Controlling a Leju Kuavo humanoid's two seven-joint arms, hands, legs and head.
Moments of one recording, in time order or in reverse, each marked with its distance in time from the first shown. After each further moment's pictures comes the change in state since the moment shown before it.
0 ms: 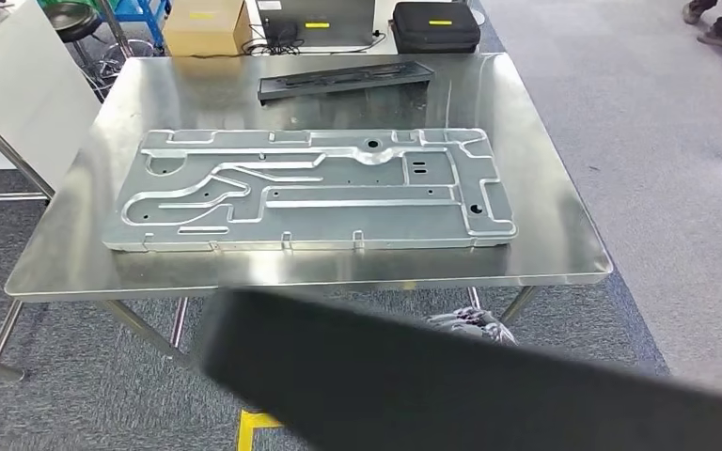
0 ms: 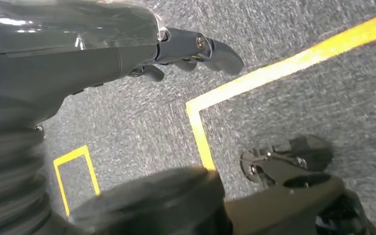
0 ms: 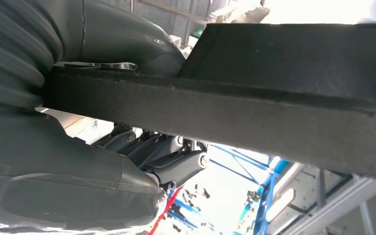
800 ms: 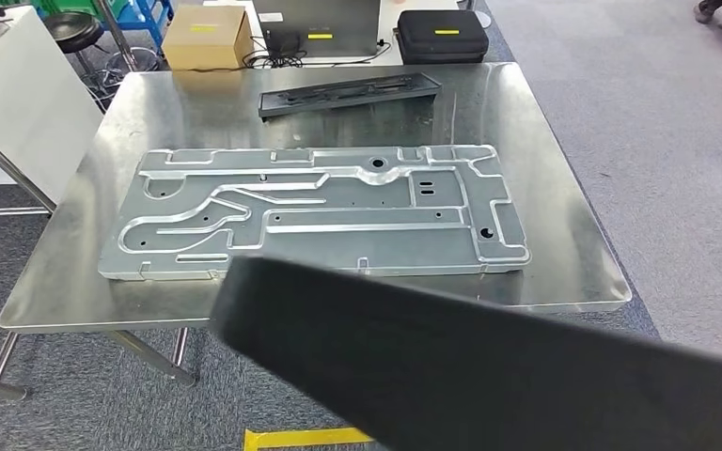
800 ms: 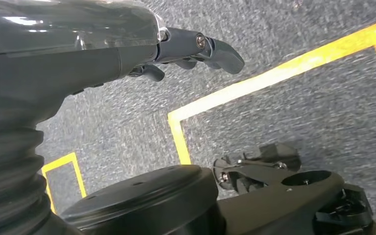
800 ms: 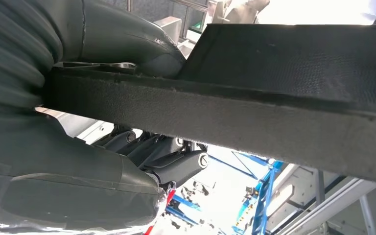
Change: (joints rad) left arm -0.003 -0.002 0.000 0.002 -0.003 -0.006 -0.028; right arm -0.010 0.000 -0.016 0.008 -0.009 0.009 -0.001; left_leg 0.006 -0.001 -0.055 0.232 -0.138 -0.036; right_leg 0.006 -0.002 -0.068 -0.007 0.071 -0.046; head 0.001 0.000
